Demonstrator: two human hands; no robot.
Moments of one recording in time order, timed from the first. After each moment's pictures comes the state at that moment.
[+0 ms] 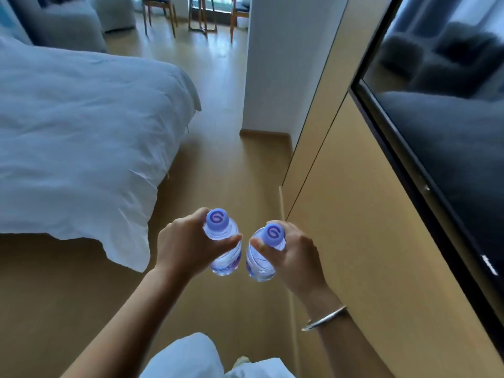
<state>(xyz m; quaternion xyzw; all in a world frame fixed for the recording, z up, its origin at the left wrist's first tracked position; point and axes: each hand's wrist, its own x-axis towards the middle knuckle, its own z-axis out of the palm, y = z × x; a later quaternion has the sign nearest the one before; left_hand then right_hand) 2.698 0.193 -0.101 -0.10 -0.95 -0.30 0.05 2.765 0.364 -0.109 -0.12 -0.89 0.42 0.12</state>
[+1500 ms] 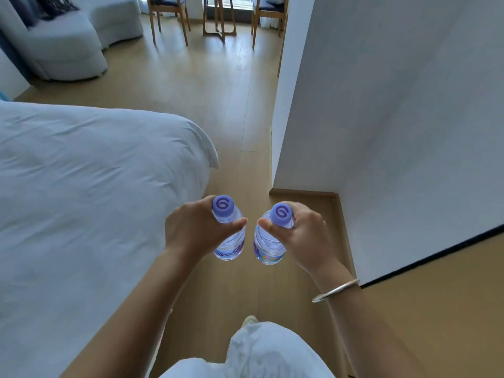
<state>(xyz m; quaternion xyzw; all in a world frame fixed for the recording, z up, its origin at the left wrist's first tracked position) 1.888 0.298 -0.091 -0.08 -0.97 -0.23 0.02 1.933 0.478 -0.118 -0.06 -0.90 0.42 0.13</state>
